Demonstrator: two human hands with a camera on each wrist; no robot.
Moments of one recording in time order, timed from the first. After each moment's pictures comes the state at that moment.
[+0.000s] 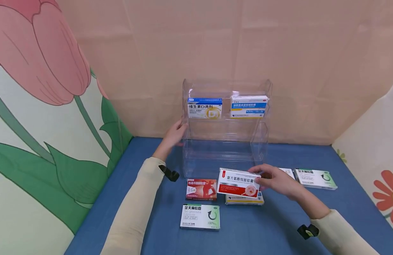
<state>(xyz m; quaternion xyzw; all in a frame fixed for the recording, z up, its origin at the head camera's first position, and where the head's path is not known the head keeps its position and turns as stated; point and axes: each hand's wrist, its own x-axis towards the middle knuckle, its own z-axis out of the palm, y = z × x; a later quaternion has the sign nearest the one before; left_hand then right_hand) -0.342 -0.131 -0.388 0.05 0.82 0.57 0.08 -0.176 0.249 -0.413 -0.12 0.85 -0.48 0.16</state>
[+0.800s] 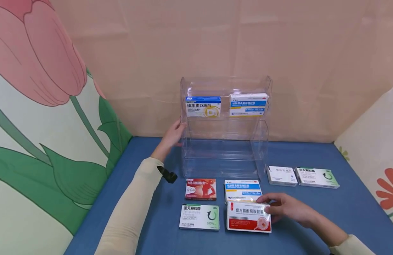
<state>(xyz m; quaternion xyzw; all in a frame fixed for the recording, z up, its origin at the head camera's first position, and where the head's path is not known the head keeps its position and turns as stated) -0.340 -0.127 -0.387 0.04 0.81 0.58 0.09 -0.132 0.283 -0.469 -0.07 0.76 -0.56 0.33</state>
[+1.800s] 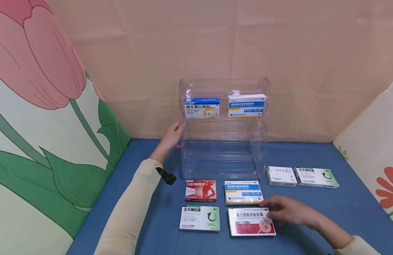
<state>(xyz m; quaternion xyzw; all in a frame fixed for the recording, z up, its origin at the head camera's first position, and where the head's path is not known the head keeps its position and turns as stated) -0.342 -0.128 -0.386 0.05 0.82 0.57 0.08 -0.126 0.285 -0.457 -0.11 0.82 -0.47 0.30</state>
